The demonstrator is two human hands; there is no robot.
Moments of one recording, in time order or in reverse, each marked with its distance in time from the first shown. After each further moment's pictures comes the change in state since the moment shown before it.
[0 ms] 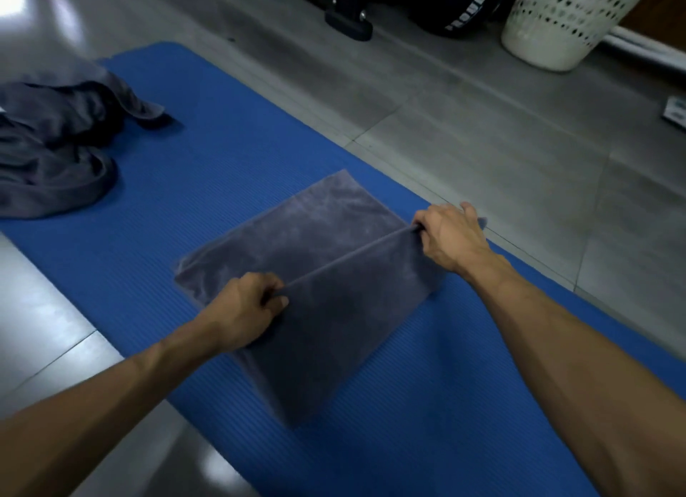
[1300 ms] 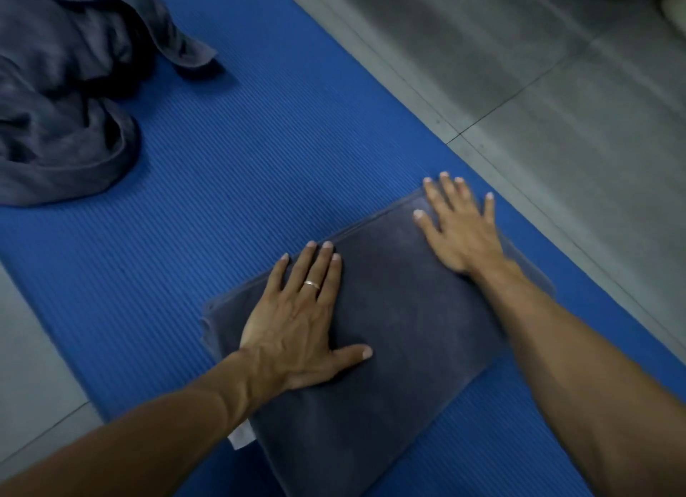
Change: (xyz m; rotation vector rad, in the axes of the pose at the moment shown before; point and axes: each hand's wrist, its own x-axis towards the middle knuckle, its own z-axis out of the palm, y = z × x) left_hand 0.107 -0.082 0.011 0.567 0.003 0.073; right_hand 0.178 -0.090 0.106 0.090 -0.196 -0.071
